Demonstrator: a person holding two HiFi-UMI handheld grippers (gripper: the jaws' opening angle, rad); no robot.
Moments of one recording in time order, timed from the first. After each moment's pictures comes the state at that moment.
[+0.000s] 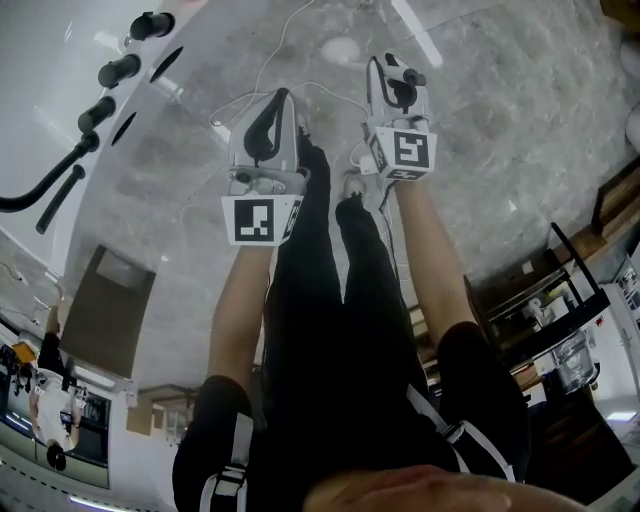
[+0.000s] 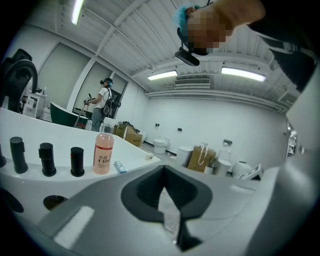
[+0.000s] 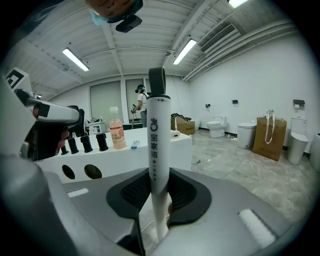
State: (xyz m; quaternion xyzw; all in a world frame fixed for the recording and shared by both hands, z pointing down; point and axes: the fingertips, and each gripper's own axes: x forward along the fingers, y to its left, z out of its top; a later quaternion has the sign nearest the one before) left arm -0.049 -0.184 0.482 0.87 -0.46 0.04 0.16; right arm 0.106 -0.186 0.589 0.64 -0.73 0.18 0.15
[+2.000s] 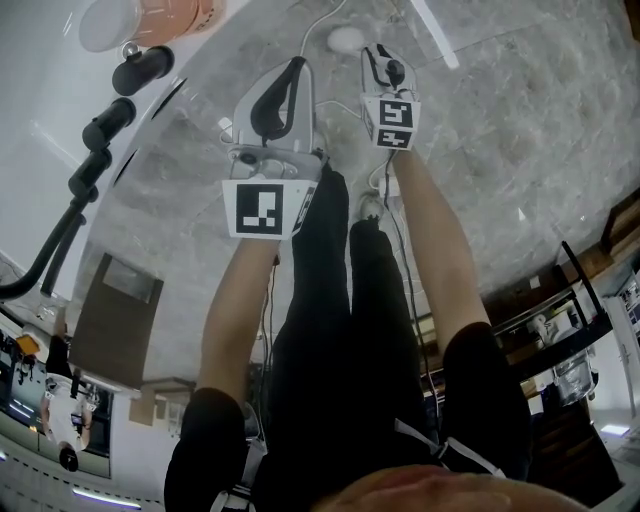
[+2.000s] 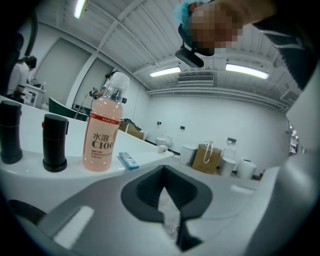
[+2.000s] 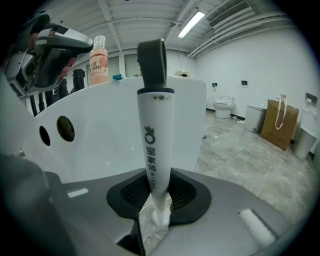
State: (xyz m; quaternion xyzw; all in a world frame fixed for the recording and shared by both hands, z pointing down) left arm -0.048 -0.300 0.579 0.87 -0.46 0.04 0.16; right arm 0.077 -0.265 0.816 0.61 -0.72 0.23 0.24
